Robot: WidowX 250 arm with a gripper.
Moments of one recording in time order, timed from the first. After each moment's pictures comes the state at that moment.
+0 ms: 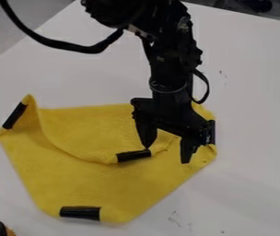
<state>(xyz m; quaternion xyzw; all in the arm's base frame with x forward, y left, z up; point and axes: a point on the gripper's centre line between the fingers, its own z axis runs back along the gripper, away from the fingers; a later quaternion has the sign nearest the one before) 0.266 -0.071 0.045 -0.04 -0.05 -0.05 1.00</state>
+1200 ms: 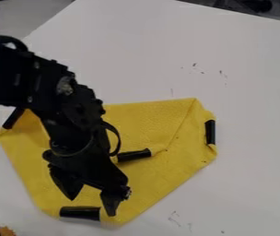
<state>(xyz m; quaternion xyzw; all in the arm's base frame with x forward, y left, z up) 0.166 -0.016 0.037 -0.04 -0.07 0.01 1.00</state>
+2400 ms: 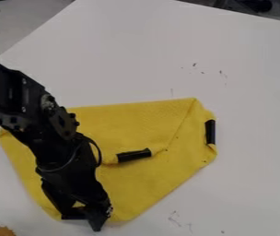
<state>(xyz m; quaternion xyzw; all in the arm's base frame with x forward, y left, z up) 0.157 -0.004 0.004 -0.07 -0.06 -0.04 0.99</state>
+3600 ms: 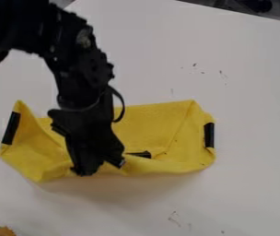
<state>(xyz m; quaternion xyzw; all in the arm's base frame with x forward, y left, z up) 0.194 -0.003 0.061 0.01 -0.03 -0.08 1.00</state>
